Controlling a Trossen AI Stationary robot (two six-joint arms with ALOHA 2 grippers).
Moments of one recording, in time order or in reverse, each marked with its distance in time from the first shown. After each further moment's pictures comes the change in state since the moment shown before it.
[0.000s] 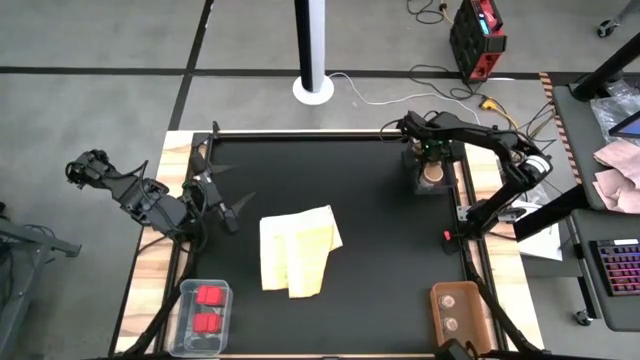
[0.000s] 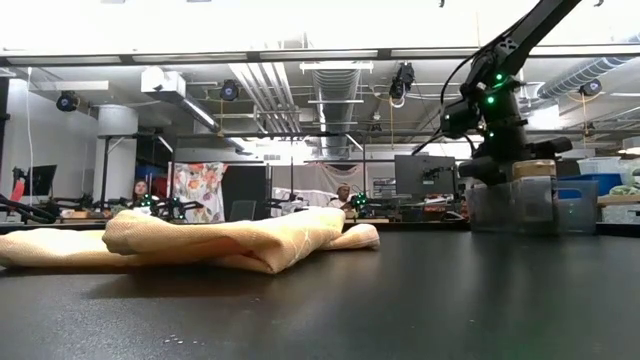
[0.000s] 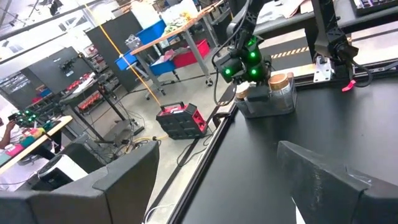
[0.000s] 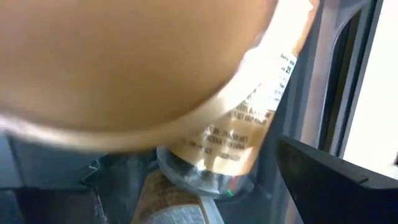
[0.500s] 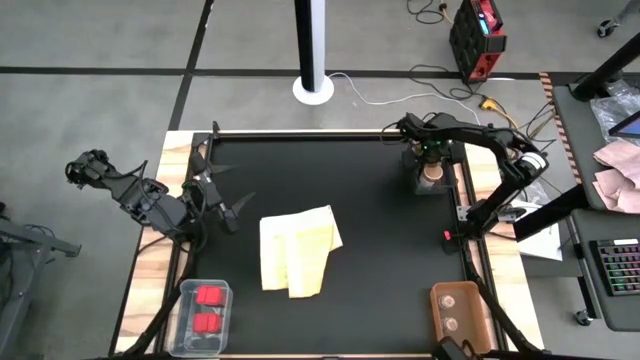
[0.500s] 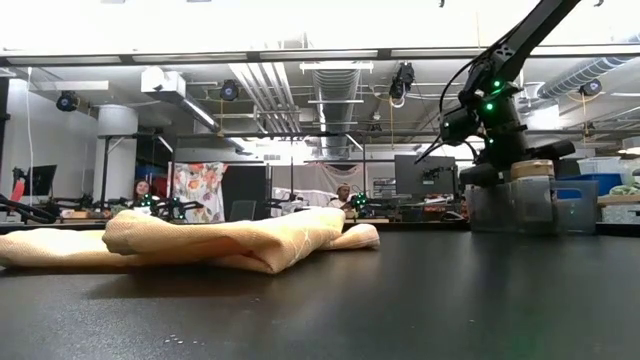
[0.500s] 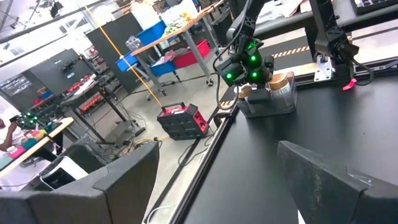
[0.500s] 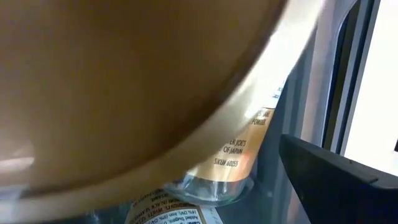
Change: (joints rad) left arm 0.000 -0.002 0.000 0.000 0.000 0.014; right arm -0.001 0.051 -0.009 0.011 0.012 0.062
